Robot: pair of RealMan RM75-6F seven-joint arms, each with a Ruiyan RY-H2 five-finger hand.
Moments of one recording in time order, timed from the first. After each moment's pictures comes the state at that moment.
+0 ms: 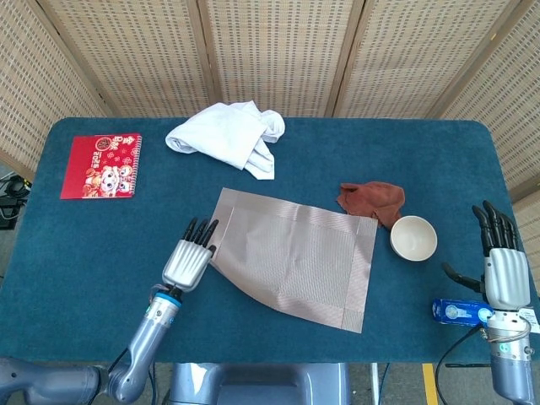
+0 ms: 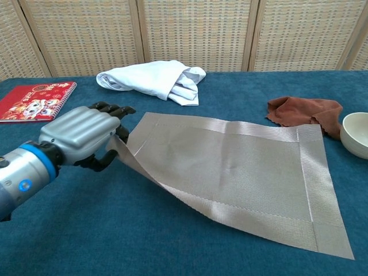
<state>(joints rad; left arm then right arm) -0.64 -1.76 -0.04 -1.50 1.15 1.26 0.82 0.16 -1.28 0.20 -1.48 -1.45 1.54 0.20</state>
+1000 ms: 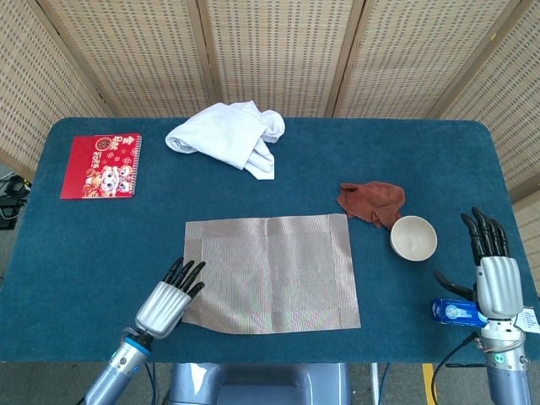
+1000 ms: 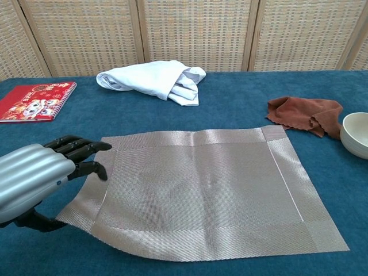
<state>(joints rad) -0.44 -1.60 0.19 -1.66 1.45 1.34 0.71 0.14 -1.27 0.17 -1.52 -1.52 1.59 0.17</state>
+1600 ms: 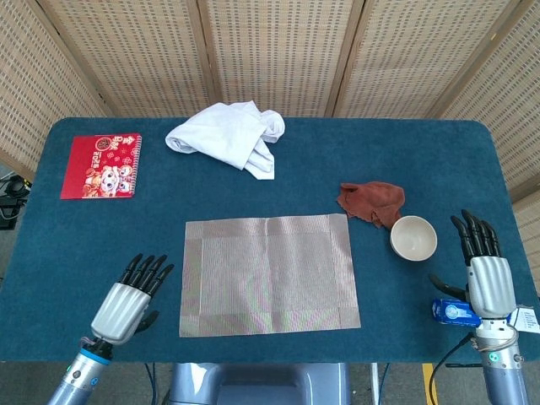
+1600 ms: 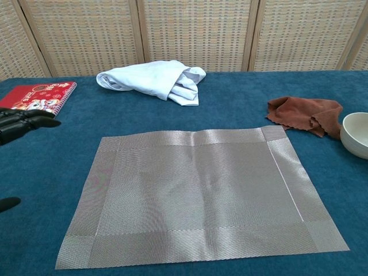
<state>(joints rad) -0.33 -1.39 0.21 -1.79 1.57 1.48 0.56 0.15 -1.27 0.15 -1.54 -1.51 1.54 0.11</state>
